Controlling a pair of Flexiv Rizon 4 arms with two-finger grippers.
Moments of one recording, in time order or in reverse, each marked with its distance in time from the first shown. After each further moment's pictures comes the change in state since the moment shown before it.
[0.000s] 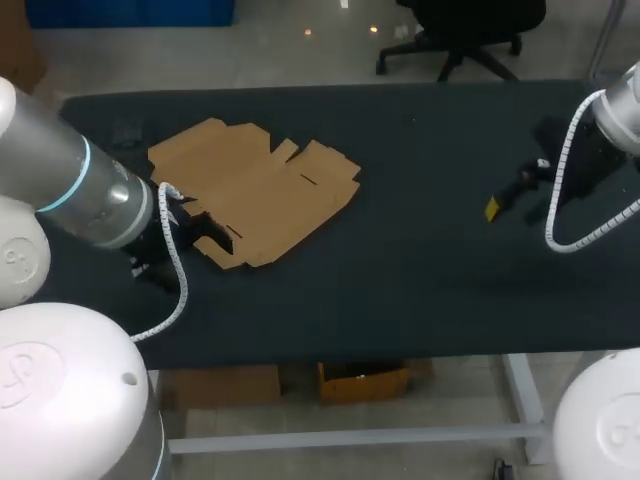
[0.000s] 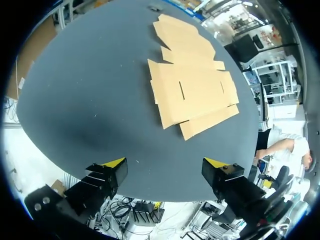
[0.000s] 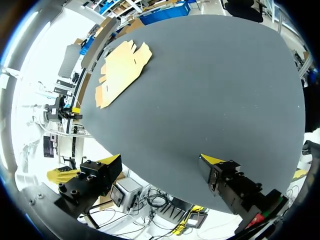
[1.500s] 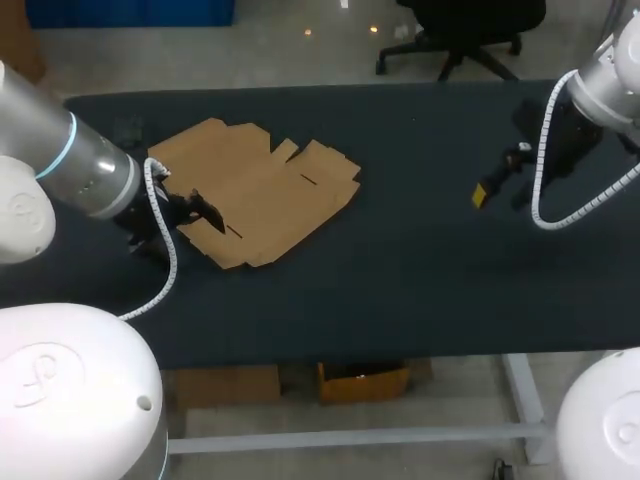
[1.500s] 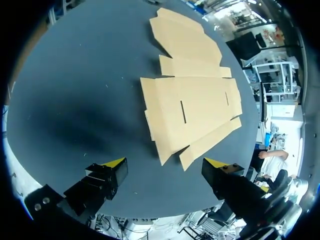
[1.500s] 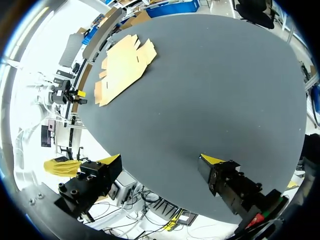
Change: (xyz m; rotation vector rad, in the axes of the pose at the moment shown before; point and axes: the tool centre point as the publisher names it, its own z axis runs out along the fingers) left arm 0.003 -0.060 0.027 -0.071 0.029 -0.007; right arm 0.001 0.031 0.005 0.067 -0.013 -0.069
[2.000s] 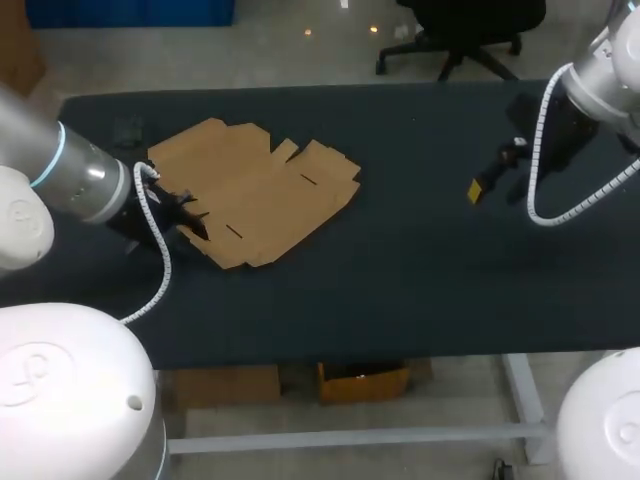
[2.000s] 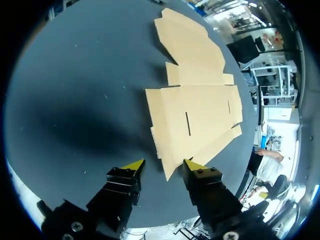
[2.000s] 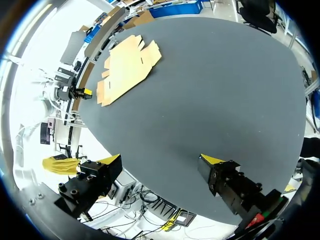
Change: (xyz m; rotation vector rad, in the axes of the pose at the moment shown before) left arm -0.012 -0.022 0.013 0.005 0.047 -0.019; right arm 0.010 0.007 -0.004 -0.002 -0.005 -0.027
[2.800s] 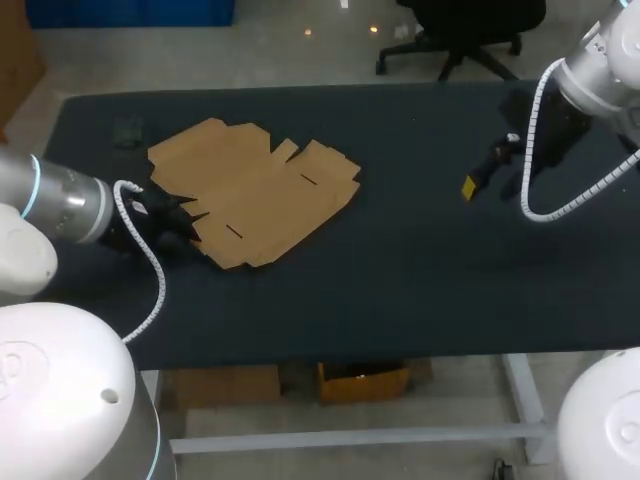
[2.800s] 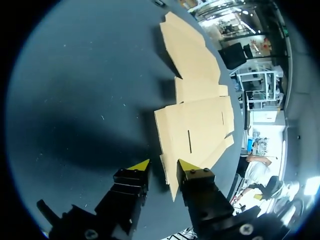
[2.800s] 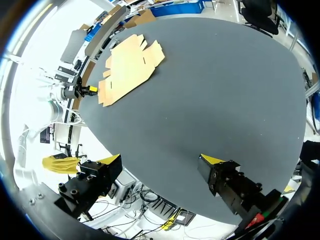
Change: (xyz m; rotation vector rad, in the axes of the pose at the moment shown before) left arm -0.011 -0.027 0.018 0.049 0.158 0.012; right arm 0.008 0.006 0.000 0.012 -0.002 -0.007
